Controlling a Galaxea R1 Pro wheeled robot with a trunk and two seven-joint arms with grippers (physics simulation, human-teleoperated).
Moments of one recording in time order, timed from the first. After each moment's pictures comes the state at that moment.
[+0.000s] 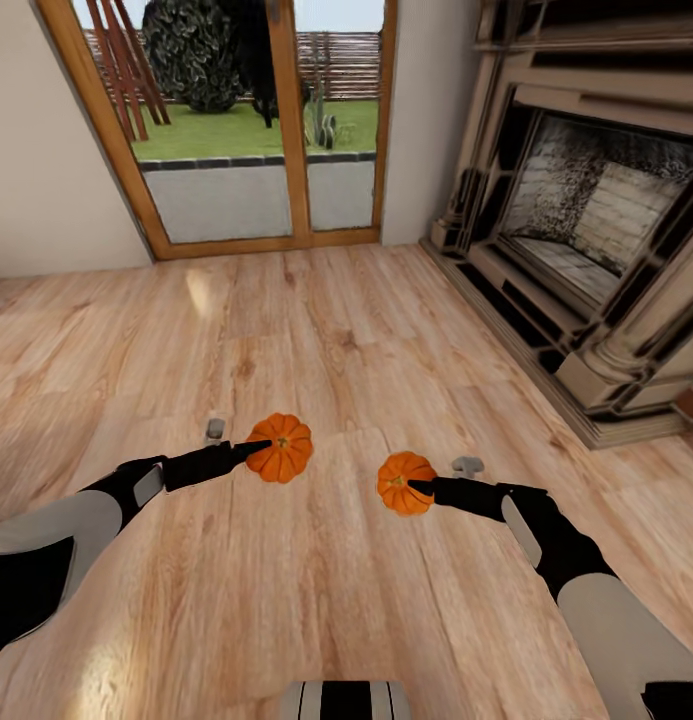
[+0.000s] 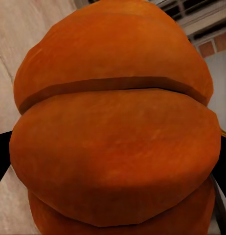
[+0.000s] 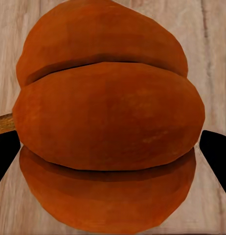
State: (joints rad) left arm -1.16 0.20 -1.72 0.03 1.99 0.31 -1.29; right arm -0.76 -0.13 0.04 -0.72 -0.24 0.52 0.58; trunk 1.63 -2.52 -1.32
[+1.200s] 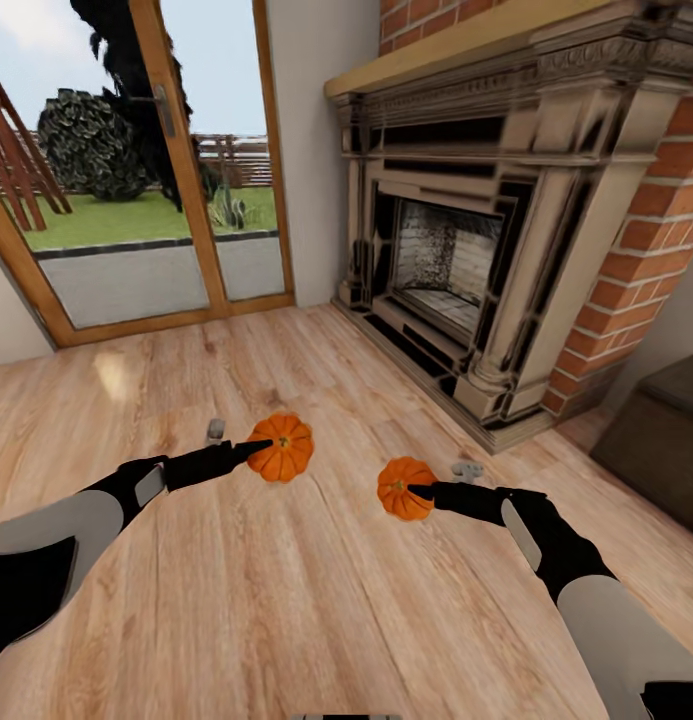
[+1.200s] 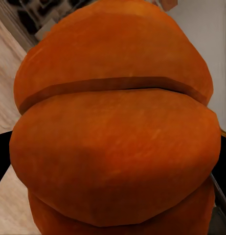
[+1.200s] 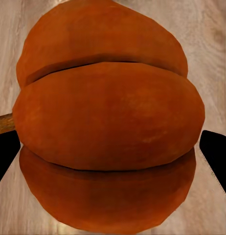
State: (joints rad) left arm -1.16 0.20 -1.71 0.03 1.99 0.31 -1.29; right arm -0.76 -0.13 0.04 -0.70 -0.25 0.52 0.58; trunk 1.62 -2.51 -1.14
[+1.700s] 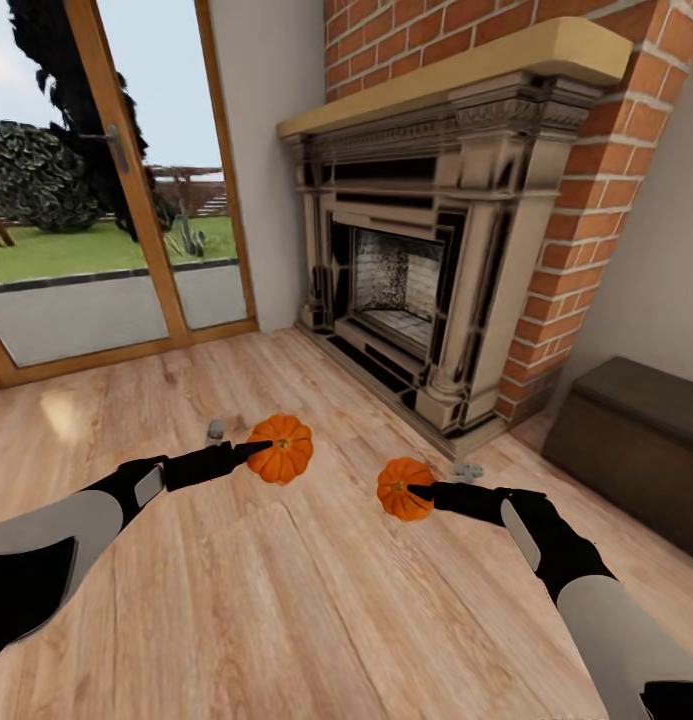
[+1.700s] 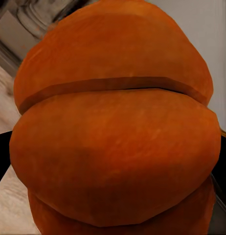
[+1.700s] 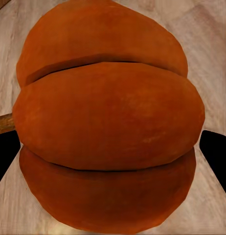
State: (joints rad) left arm -1.16 0.20 -1.72 0.03 1.99 0.31 -1.29; right arm -0.76 -0.13 0.05 -0.70 -0.24 0.52 0.58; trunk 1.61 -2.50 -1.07
